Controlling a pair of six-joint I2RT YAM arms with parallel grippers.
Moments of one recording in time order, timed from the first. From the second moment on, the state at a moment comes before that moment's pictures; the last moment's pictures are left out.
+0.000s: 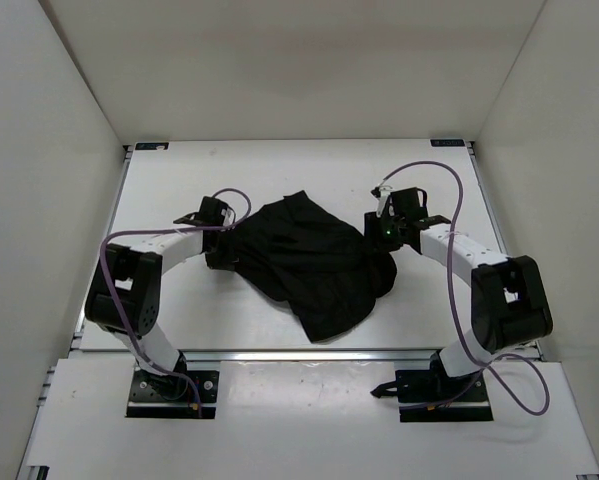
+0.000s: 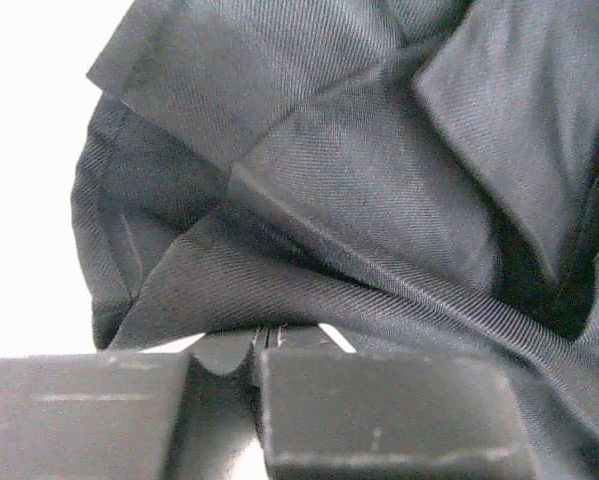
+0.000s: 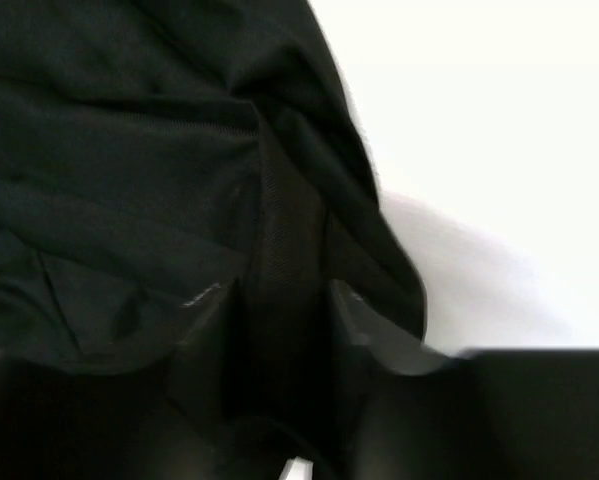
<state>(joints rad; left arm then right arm) -0.27 1.65 0.92 -0.44 0.05 -0.40 0.26 1.54 0.93 -0.30 -0.28 0.10</state>
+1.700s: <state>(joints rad) -0.25 1.28 0.89 -0.53 0.12 -0.42 0.62 1.88 1.32 -0.35 -0.19 -0.12</state>
